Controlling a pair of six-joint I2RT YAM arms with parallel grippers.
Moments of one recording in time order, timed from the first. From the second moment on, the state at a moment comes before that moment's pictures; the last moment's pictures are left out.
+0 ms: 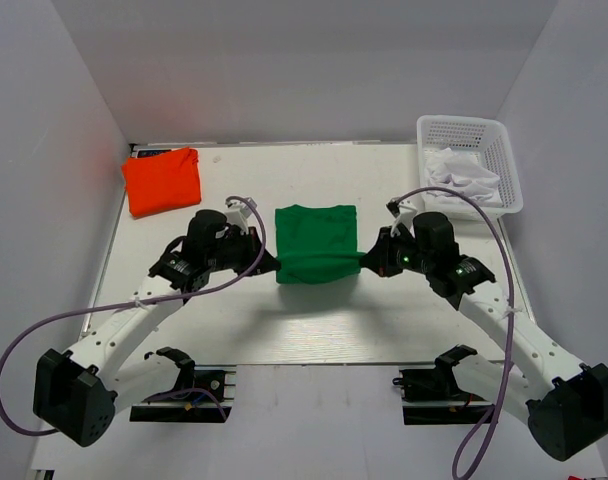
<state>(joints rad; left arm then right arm) -0.48 1.04 0.76 -0.32 0.45 -0.54 0.48 0.96 0.72 -0.35 -0.37 0.32</state>
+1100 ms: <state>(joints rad) -0.43 1.83 1.38 -0.27 -0.04 -0.56 0.33 1.77 1.31 -0.23 -0.33 0.30</state>
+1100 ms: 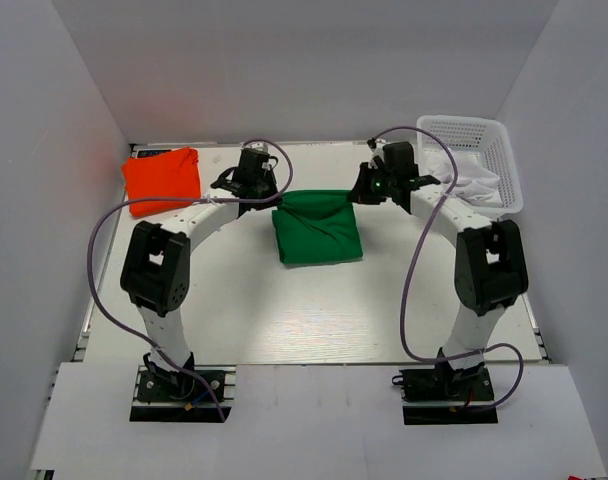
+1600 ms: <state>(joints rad) -0.37 1.98 1.50 -0.30 -0.04 -0.54 0.31 2.06 1.52 -0.22 -0.45 0.31</state>
